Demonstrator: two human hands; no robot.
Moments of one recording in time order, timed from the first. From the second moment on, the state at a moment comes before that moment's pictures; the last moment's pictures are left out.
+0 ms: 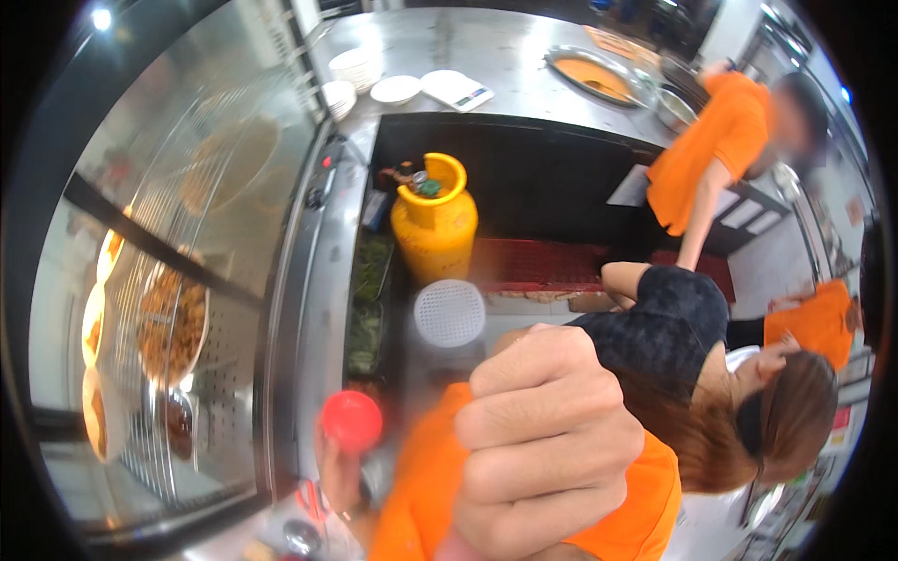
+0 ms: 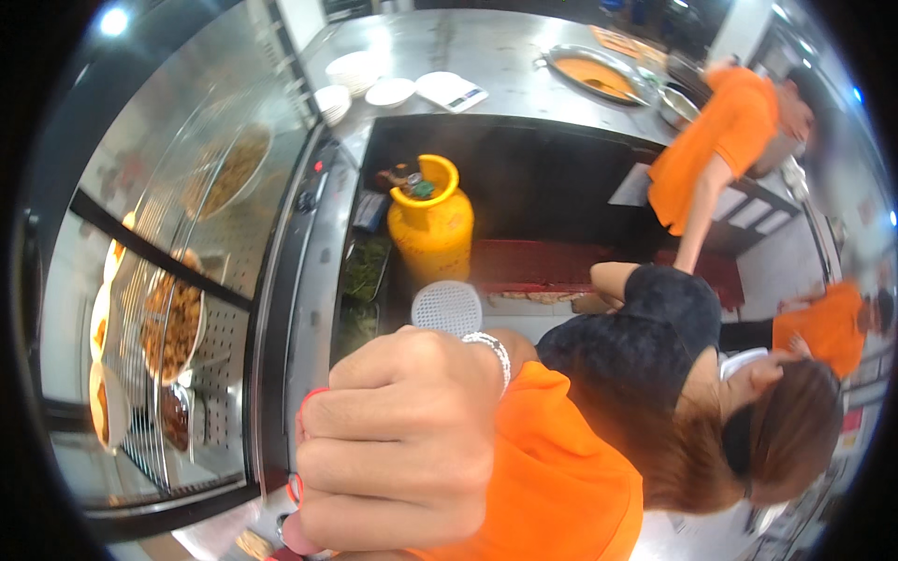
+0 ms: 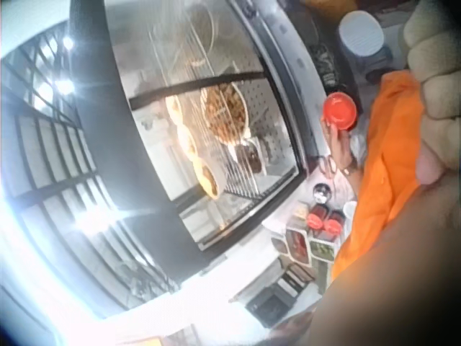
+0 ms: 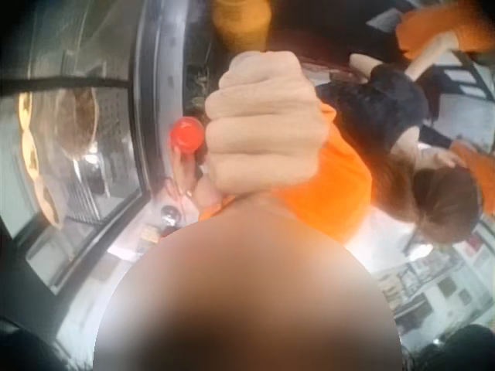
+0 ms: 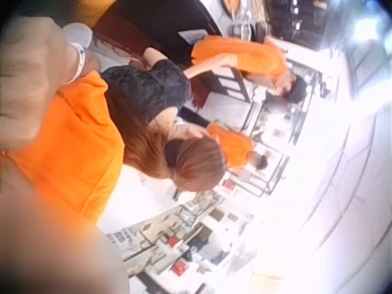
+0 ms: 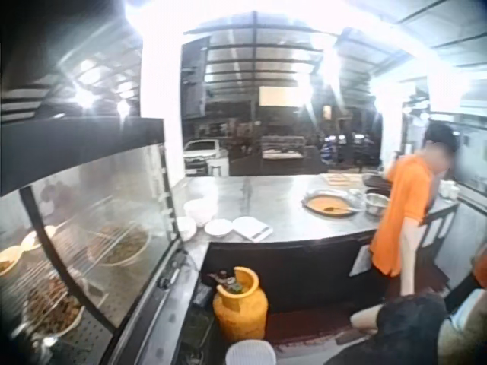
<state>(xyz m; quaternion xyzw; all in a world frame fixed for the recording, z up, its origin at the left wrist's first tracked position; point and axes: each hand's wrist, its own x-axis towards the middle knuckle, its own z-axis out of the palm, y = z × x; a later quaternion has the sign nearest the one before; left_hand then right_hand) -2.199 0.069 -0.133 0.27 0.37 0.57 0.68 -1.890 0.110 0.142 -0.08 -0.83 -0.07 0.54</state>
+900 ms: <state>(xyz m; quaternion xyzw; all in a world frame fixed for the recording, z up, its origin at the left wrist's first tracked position) -2.146 0.135 -0.152 0.26 0.28 0.48 0.79 -1.779 0.079 0.074 -0.41 -0.52 0.00 0.75</state>
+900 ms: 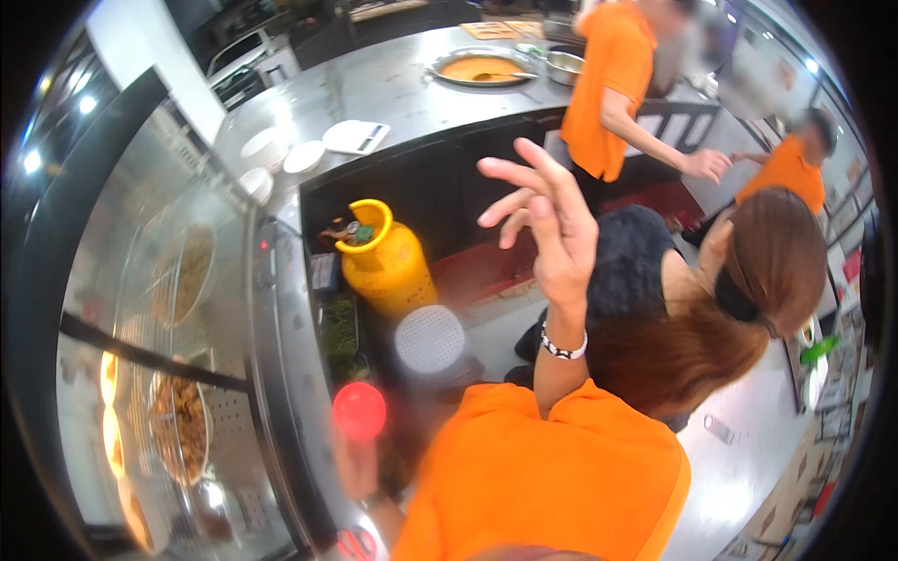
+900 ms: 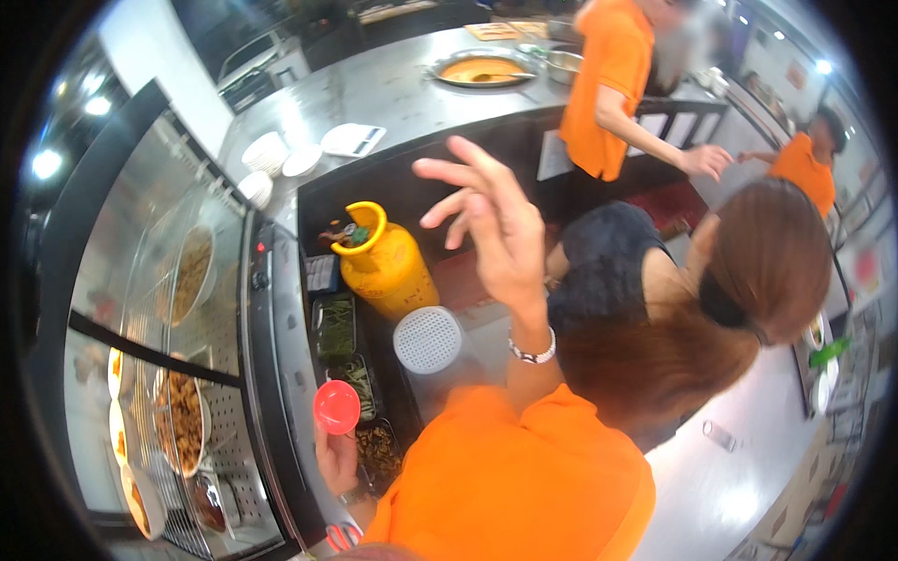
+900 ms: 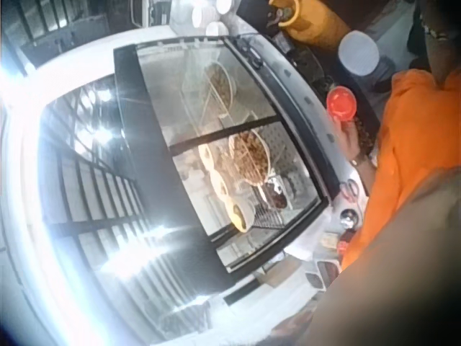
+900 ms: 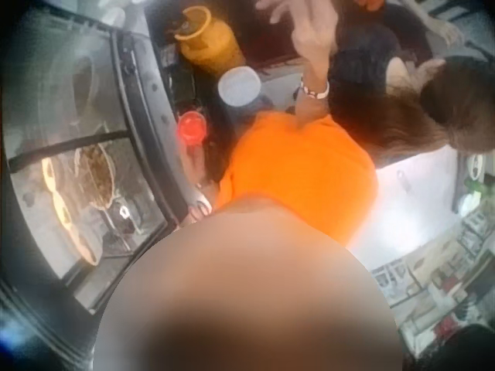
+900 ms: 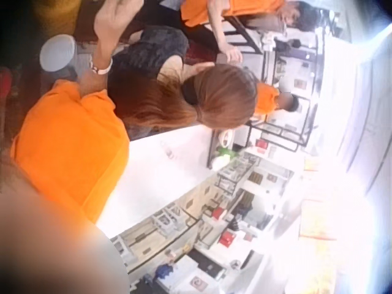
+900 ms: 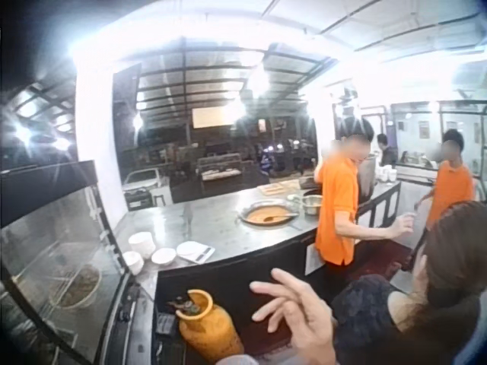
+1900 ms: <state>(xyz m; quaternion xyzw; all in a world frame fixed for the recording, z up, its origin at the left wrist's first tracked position) -2.194 -0.042 -0.197 0.14 0.36 0.76 0.53 -2.009 0.230 0.014 -0.26 -0.83 0.44 0.23</state>
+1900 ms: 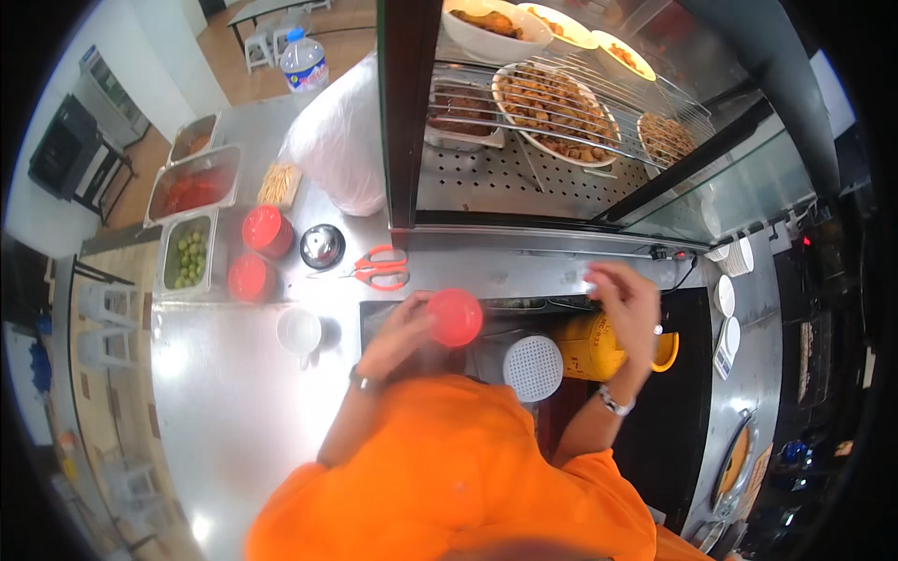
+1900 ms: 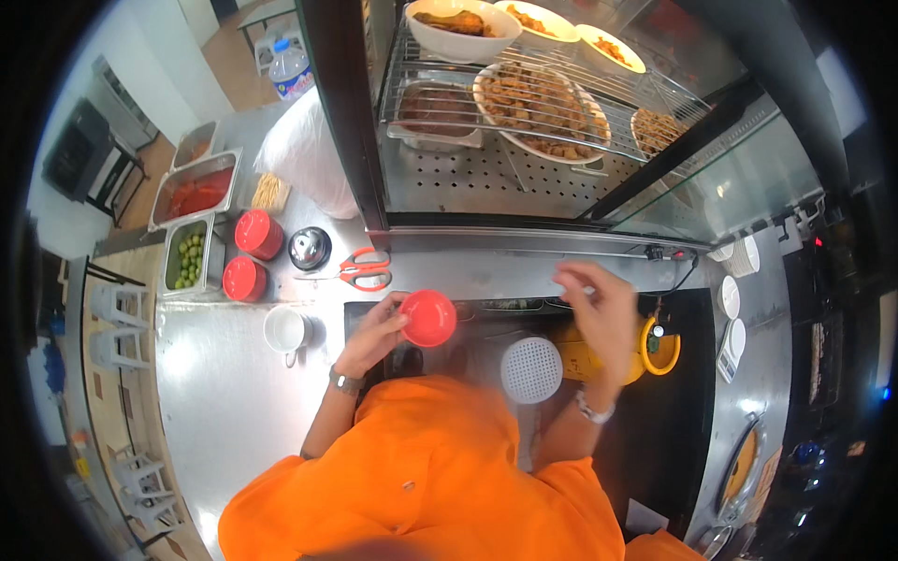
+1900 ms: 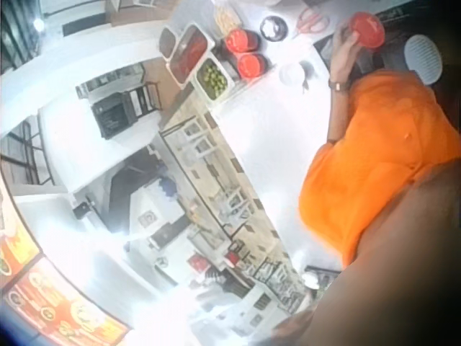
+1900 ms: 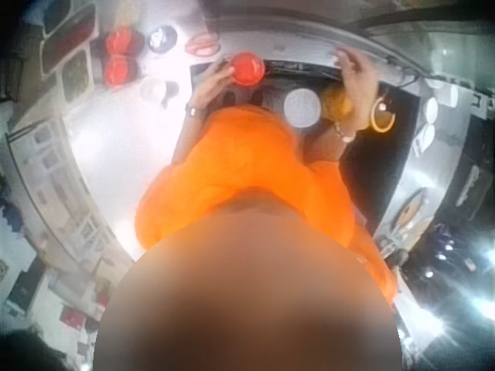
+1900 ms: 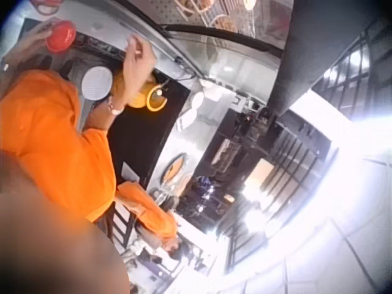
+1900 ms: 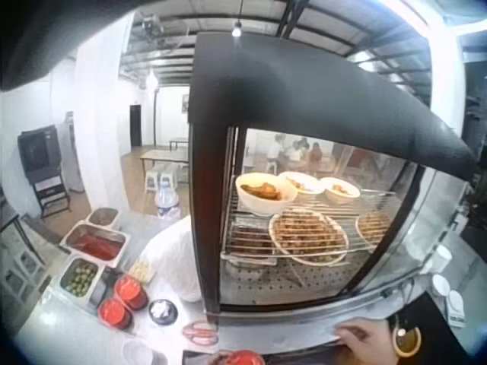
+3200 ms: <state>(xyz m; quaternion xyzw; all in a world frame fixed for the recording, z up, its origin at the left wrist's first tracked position) -2.211 -0.091 -0.189 0.08 0.37 0.80 0.47 -2.225 0.266 -0.049 -0.25 -0.75 0.29 0.53</state>
